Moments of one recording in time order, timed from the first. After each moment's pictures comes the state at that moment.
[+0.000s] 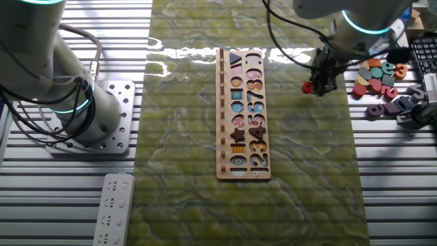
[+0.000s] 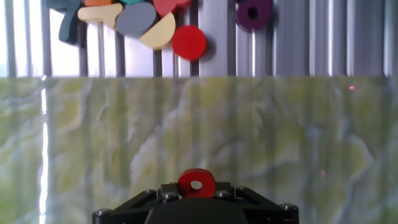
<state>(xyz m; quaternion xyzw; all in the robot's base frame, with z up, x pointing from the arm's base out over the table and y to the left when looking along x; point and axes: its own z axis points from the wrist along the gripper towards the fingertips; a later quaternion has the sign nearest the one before) 0.599 0.072 0.067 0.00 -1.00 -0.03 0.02</state>
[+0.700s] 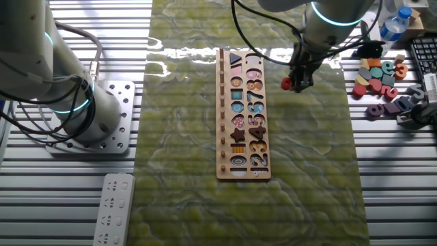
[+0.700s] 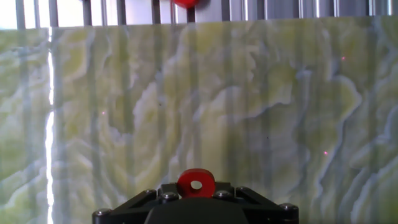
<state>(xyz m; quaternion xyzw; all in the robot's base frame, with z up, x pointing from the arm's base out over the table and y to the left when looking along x) 0.561 0.073 0.071 -0.01 -1.00 -0.03 0.02</state>
